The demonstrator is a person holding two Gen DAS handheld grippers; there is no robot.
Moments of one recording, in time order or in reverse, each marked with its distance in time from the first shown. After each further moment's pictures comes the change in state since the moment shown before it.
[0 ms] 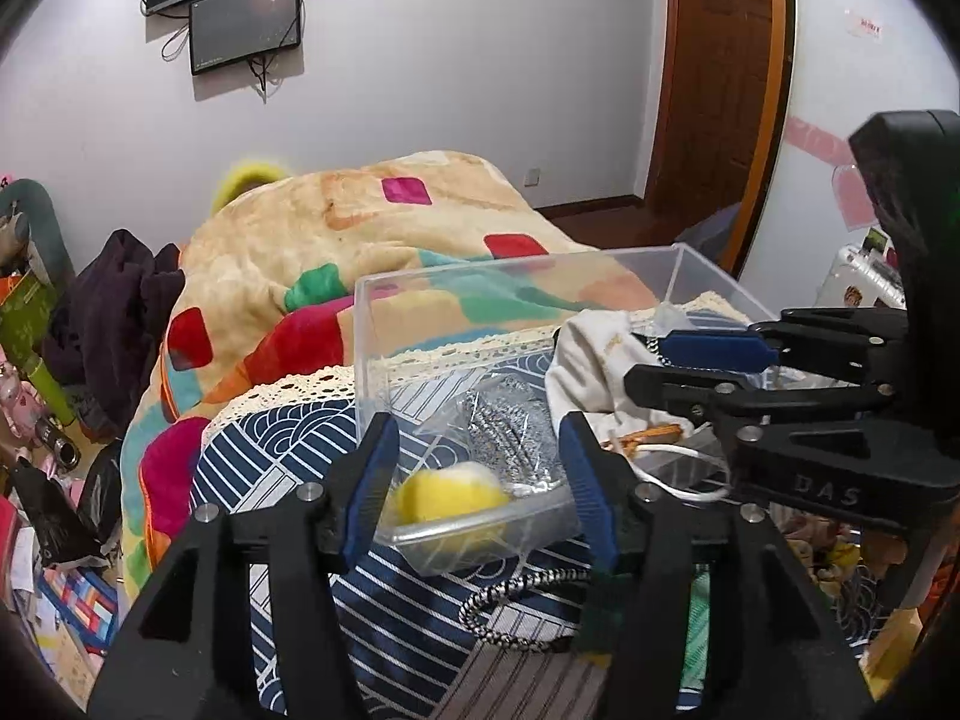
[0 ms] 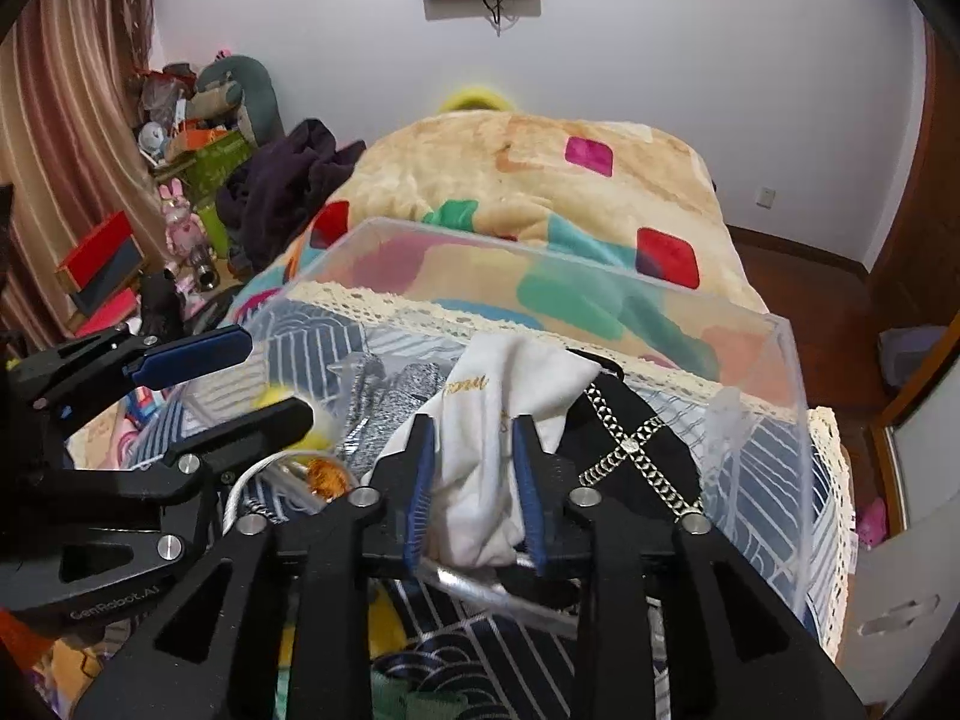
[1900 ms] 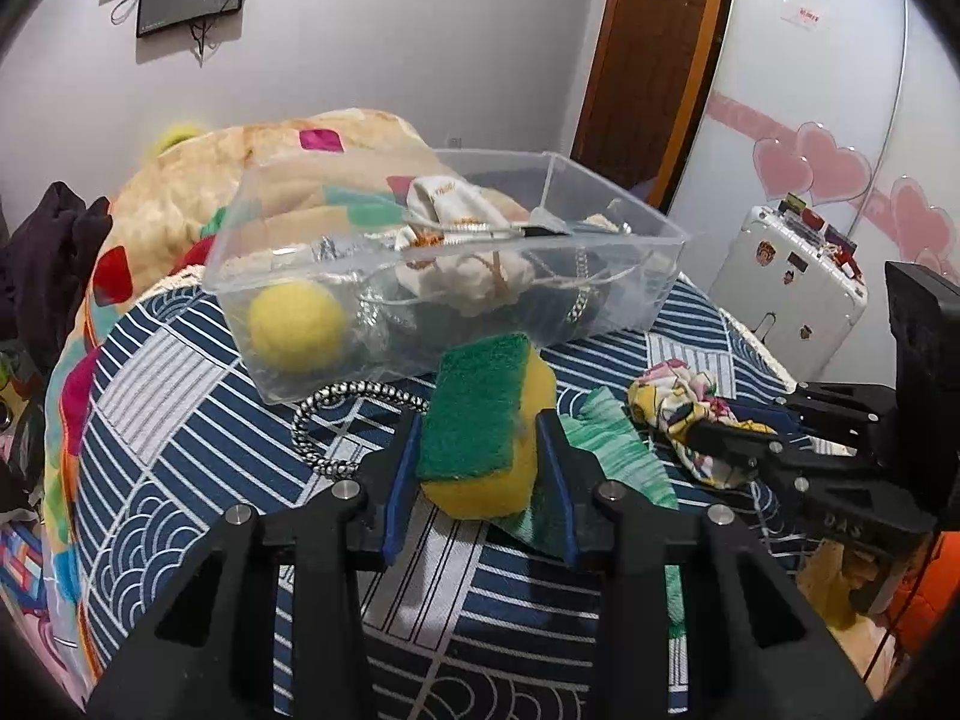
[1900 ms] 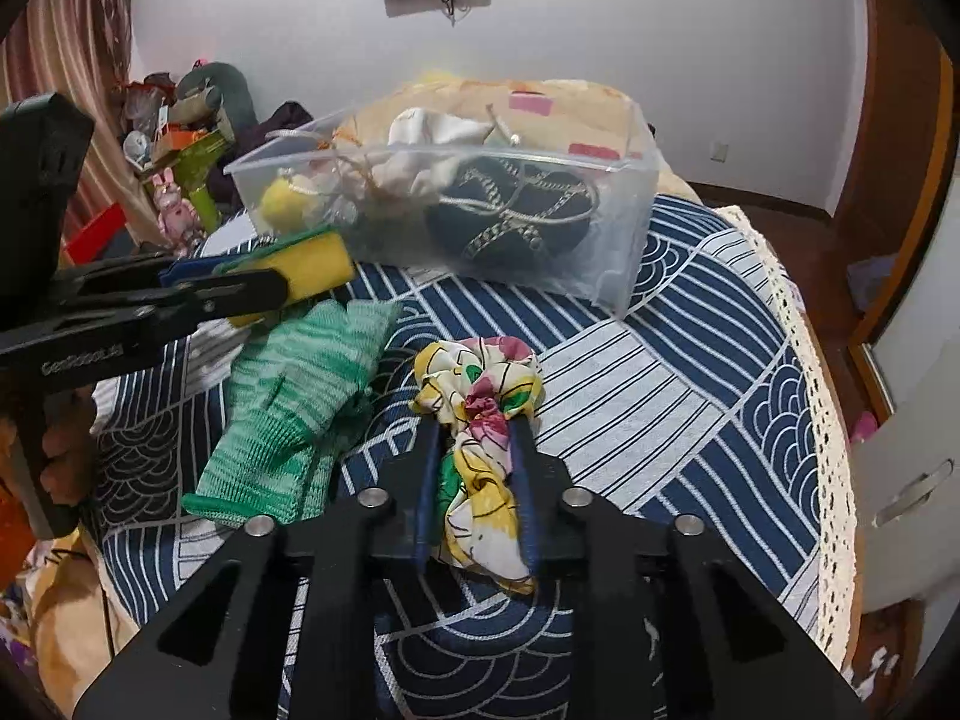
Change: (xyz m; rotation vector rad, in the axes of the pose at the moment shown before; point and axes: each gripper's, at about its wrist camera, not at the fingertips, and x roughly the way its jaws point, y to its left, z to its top) left arm -0.025 -0.042 -0.071 0.001 0.053 -0.197; right arm -0.056 -0.012 -0.132 0.096 -0.010 -0.053
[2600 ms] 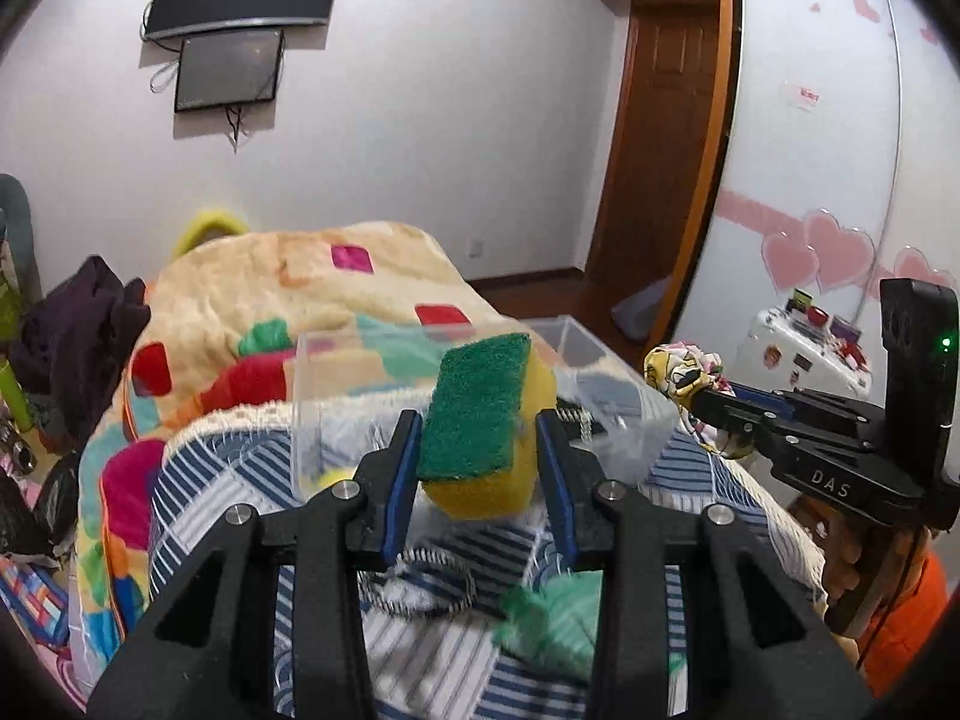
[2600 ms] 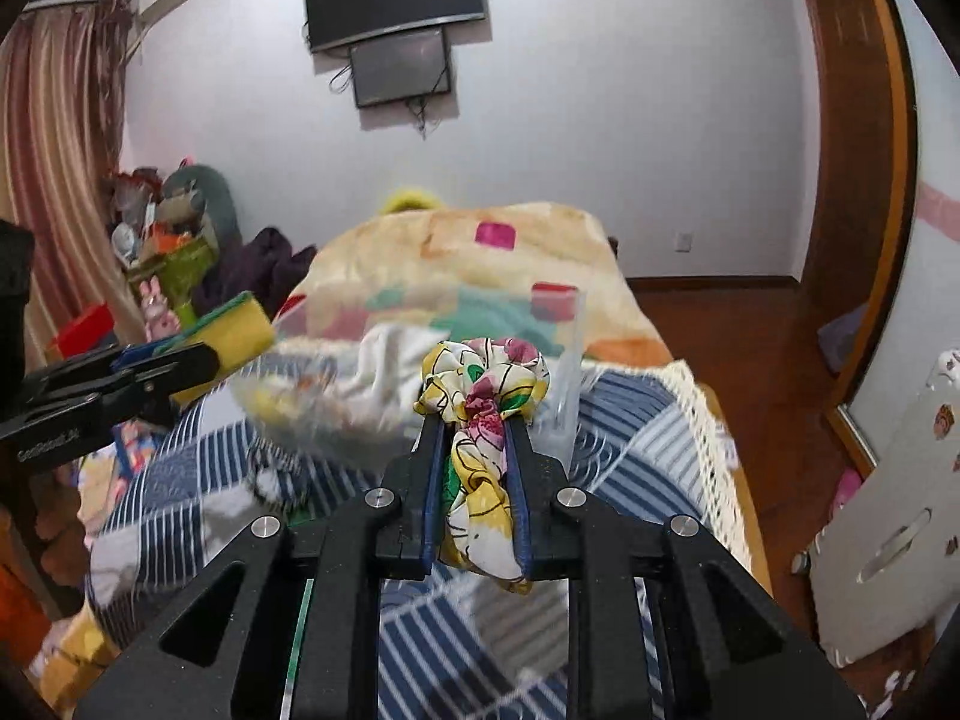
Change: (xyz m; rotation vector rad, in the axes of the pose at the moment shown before) left arm -0.048 0.005 0.061 -0.019 -0.242 0.062; right arm -0.035 -0.011 0.069 0.044 -0.256 -0.060
